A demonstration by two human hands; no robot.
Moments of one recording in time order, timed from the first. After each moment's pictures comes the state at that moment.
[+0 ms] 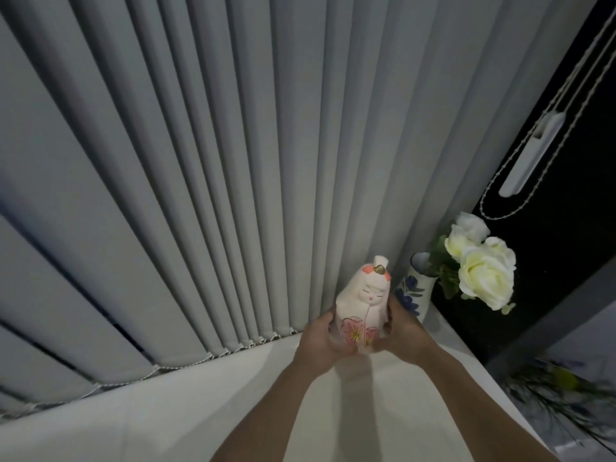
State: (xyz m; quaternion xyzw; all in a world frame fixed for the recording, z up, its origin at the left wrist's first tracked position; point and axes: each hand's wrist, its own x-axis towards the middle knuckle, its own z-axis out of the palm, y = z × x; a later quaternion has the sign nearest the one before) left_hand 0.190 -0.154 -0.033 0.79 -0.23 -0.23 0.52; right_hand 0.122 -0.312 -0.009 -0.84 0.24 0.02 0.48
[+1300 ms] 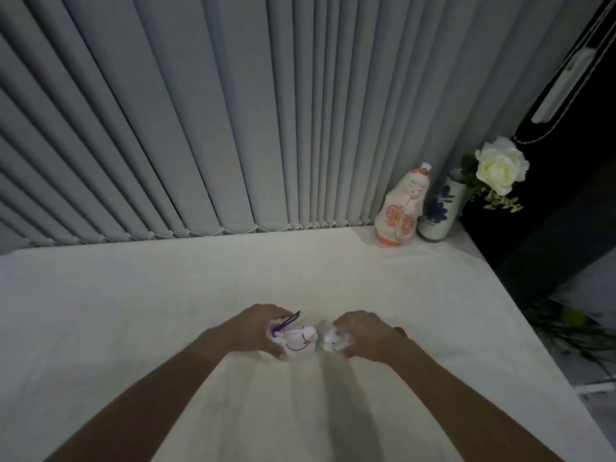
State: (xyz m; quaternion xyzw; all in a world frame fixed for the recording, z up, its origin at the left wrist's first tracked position) left_hand 0.009 0.122 -0.004 0.89 -0.24 -0.31 0.21; right_hand -0.058 -0.110 0.000 -0.94 -0.06 0.28 0.16
